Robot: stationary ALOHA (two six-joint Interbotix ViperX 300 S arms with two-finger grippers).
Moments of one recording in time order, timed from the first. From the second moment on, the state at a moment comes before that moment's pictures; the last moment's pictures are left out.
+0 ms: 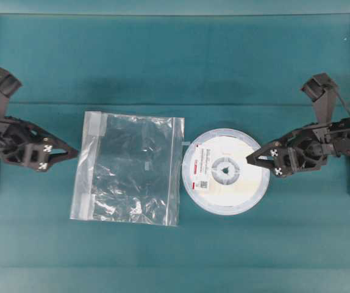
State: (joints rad) left arm 0.12 -0.63 1.25 0.03 0.02 -0.97; right arm -0.05 -0.43 1.14 0.71 -0.06 0.38
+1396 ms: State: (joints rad) left arm 0.01 -1.07 1.24 0.03 0.17 -0.31; right arm 0.10 -0.60 1.03 0.58 -0.17 -0.30
